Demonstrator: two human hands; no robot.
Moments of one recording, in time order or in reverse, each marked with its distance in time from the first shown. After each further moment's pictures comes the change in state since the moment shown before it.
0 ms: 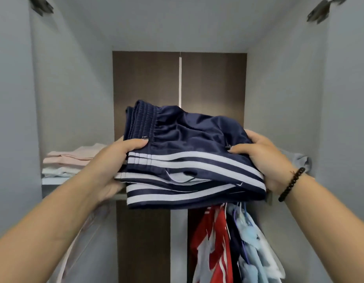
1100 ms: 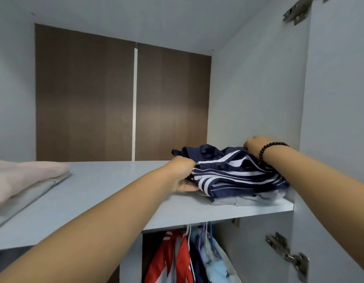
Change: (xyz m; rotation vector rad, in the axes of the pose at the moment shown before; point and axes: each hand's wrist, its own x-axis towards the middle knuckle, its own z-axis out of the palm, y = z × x) left_hand 0.214 -0.089 0.189 0.327 -0.296 -0.299; right_hand 0.185 0.045 -0.158 -1.787 0.073 0.360
